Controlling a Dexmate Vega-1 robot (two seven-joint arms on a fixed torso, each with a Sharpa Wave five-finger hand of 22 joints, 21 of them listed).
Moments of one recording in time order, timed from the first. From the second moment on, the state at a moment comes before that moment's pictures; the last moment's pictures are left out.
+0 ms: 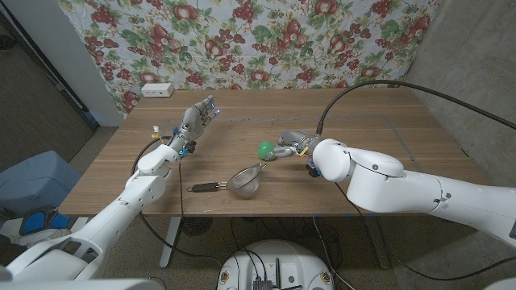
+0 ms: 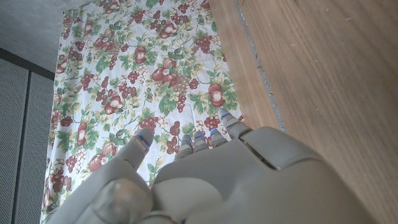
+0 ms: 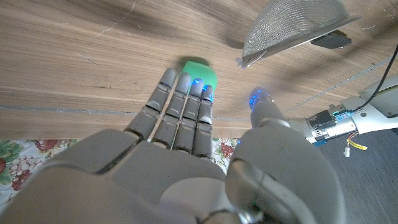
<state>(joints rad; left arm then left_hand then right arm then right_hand) 0.83 0.57 0.34 -1.22 -0.74 -0.39 -0.32 0.08 0.10 0.71 0.07 0.20 -0.07 -0.04 0.18 0.17 -0.10 -0.06 0.19 0.17 -0.14 -0.03 0.17 0.17 0.03 -0.04 0.20 0.17 -0.43 -0.86 -1.18 -2.53 -0.12 -1.24 0.04 0.74 -0.01 0.42 -0.17 0.18 0.65 0.06 0.29 0.21 0.65 0.00 0.40 0.38 0.50 -0.05 0.61 0.46 0.44 0.04 0.61 0.18</state>
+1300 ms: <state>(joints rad) 0.81 0.56 0.33 -1.17 -0.75 -0.40 -0.36 0.07 0.09 0.71 0.07 0.20 -0.07 -0.04 0.18 0.17 -0.10 -0.06 0.19 0.17 -0.14 -0.03 0.17 0.17 0.03 -0.04 0.20 0.17 -0.03 -0.70 -1.46 -2.39 0.38 -1.39 -0.28 0.69 -0.04 0.31 -0.13 0.18 0.71 0.07 0.36 0.27 0.73 0.01 0.51 0.50 0.56 -0.05 0.70 0.60 0.46 0.05 0.63 0.19</state>
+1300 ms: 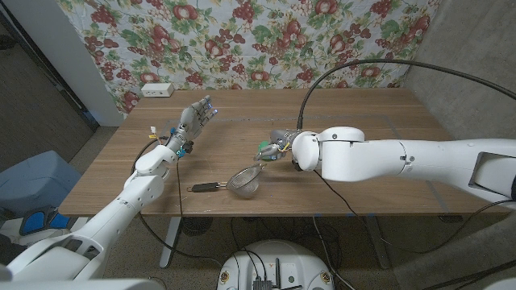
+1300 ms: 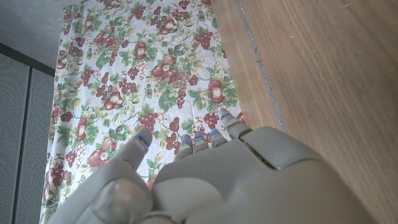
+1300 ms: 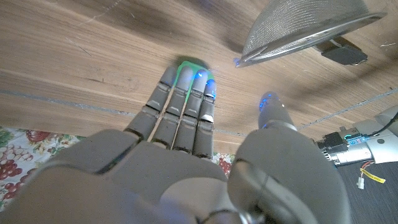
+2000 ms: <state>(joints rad) 0.80 0.56 0.33 -1.17 -0.75 -0.40 -0.36 0.07 0.09 0.71 0.07 0.20 -0.07 -0.04 0.18 0.17 -0.10 -0.06 0.19 0.17 -0.14 -0.03 0.17 0.17 0.03 -0.04 0.20 0.17 0.15 -0.63 -1.57 -2.30 0.79 -1.40 -0.49 0.68 -0.03 0.29 -0.13 0.19 0.73 0.08 0.38 0.30 0.76 0.00 0.56 0.56 0.58 -0.06 0.73 0.65 0.46 0.06 0.63 0.19</state>
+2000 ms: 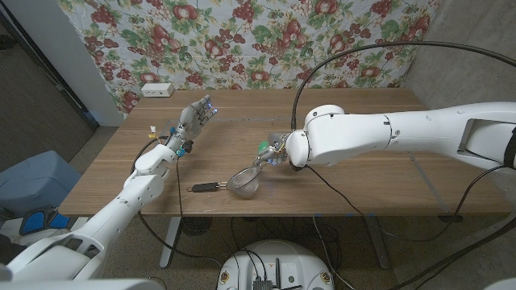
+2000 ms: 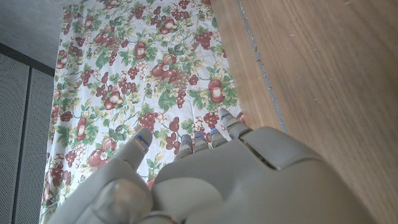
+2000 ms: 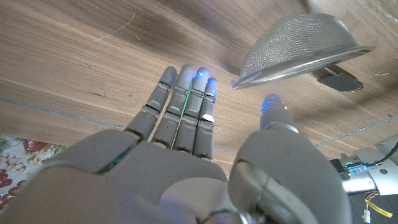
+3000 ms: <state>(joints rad) 0.83 0.57 0.33 -1.20 -0.75 -0.39 -0.34 0.07 0.09 0.71 0.07 0.20 -0.07 -0.04 0.18 0.17 -0.09 -0.06 0.19 0.17 -0.14 -0.03 0.17 0.17 0.03 -0.04 0.20 0.17 0.28 -0.54 -1.69 -2.19 1.00 -1.40 -0.56 0.80 0.03 0.33 -0.18 0.19 0.69 0.06 0.39 0.33 0.73 -0.03 0.61 0.64 0.58 -0.06 0.74 0.70 0.45 0.05 0.65 0.19</state>
